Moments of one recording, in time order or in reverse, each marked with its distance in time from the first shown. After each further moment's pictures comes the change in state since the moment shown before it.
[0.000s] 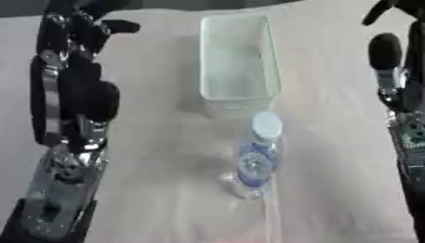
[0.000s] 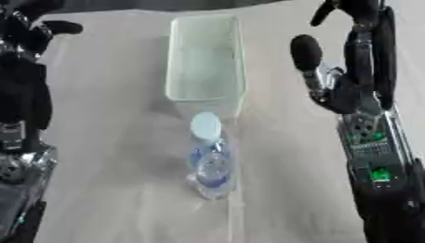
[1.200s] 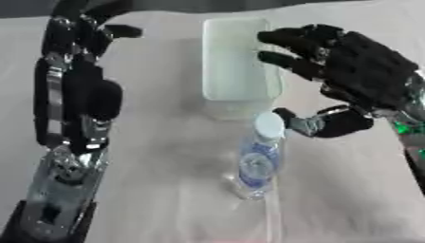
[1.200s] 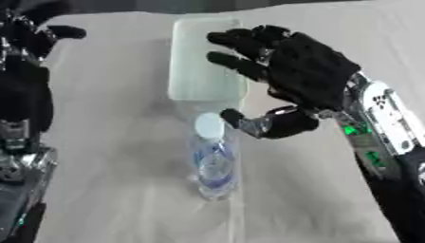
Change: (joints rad) left arm 0.015 0.000 -0.001 0.020 0.000 0.034 -0.019; right arm -0.105 -0.216 0.164 0.006 0.385 -0.176 0.424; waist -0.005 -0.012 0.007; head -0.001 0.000
